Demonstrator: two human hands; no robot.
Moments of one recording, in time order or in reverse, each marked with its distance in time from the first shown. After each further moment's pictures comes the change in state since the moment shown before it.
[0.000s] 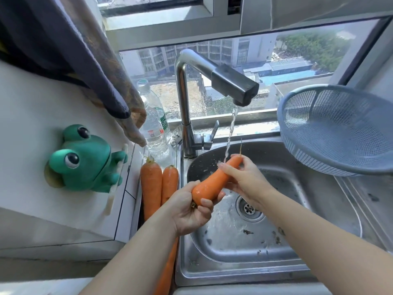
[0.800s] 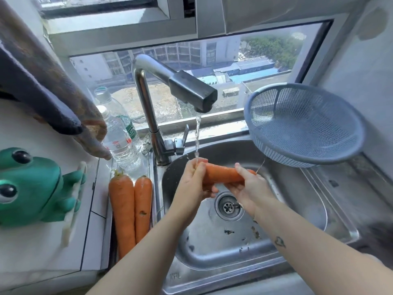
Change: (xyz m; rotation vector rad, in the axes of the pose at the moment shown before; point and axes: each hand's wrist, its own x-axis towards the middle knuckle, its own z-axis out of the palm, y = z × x) left_hand 0.040 -0.012 0.055 0.622 -0.010 0.732; right_hand -0.009 -0.002 -0.042 0.552 0.430 0.065
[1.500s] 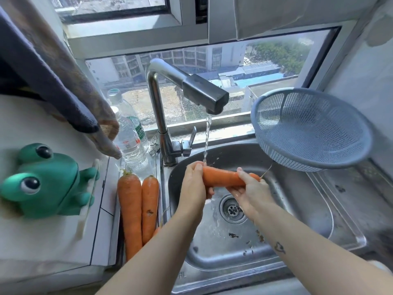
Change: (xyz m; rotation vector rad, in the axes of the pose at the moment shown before) left_hand 0.000 0.000 0.000 0.009 0.185 -0.038; right_hand -0.006 0.011 0.006 -0.017 0.063 -0.033
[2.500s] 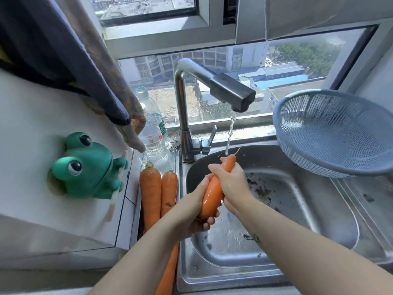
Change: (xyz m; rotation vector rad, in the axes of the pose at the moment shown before) left_hand -0.033 0.005 -0.057 0.078 -0.214 -0.516; right_hand -0.031 0.035 0.056 -0.443 -0.315 -0.177
